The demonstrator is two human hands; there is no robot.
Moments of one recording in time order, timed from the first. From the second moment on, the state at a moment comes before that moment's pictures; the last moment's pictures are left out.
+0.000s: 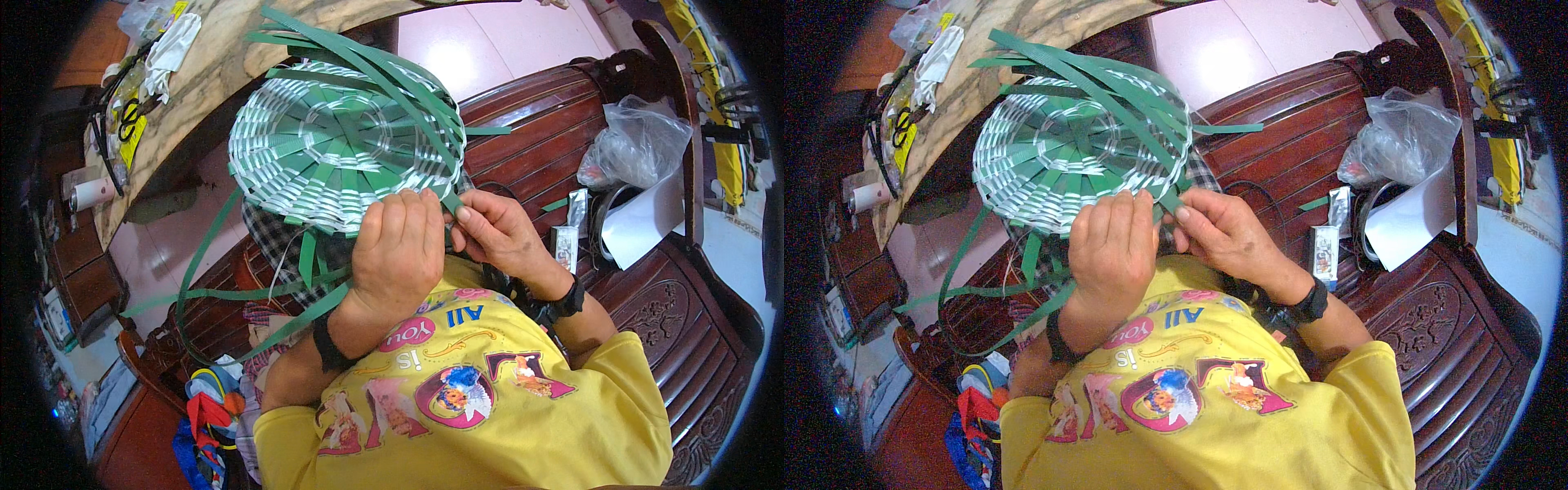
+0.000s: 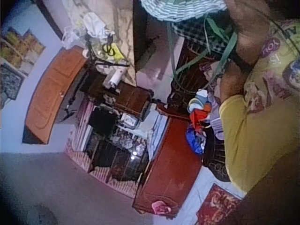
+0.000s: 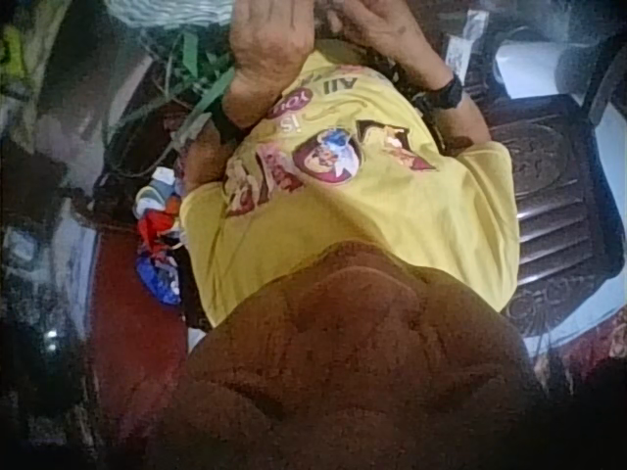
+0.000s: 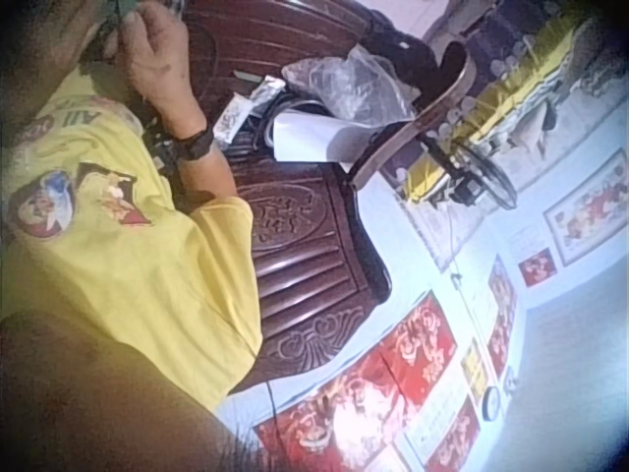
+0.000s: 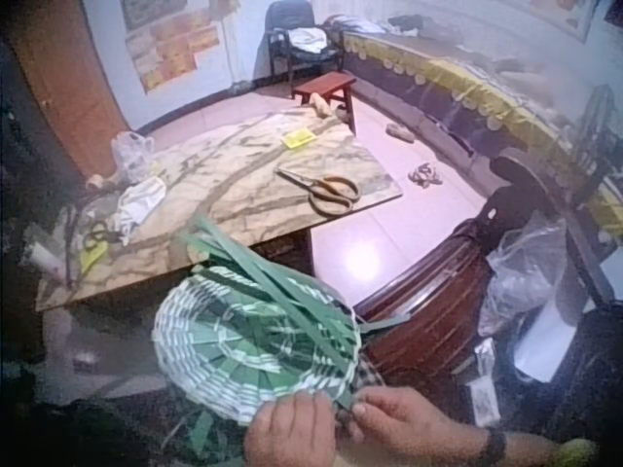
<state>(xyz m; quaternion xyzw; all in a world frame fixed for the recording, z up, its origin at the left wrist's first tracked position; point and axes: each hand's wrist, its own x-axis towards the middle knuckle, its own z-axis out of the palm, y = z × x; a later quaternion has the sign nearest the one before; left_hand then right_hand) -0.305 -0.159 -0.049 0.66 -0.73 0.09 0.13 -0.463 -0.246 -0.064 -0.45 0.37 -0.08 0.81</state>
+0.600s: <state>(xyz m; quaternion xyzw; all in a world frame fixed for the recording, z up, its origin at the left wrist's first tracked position) -0.304 -0.153 -0.044 0.65 -0.75 0.04 0.11 -0.473 -0.243 -0.077 -0.62 0.36 -0.15 0.68</state>
